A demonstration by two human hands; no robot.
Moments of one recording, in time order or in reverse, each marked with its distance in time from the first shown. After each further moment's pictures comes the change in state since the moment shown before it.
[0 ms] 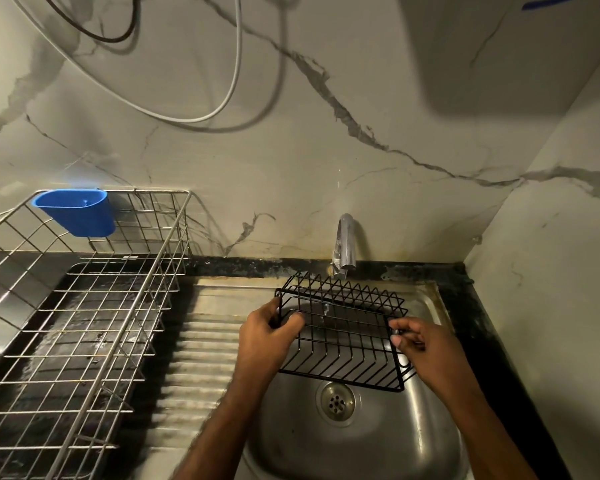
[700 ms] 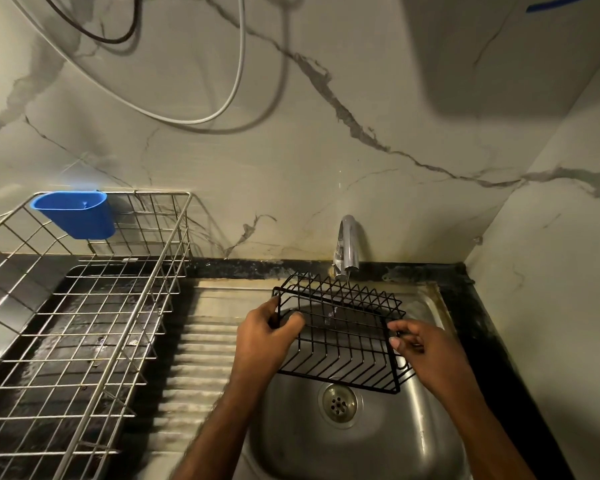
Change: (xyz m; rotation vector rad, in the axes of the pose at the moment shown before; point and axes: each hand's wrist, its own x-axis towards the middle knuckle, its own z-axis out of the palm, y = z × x) left_hand 0.005 -0.002 -0.008 0.028 -0.016 0.014; right_hand -0.005 -0.016 0.003 -0.006 -0.019 0.010
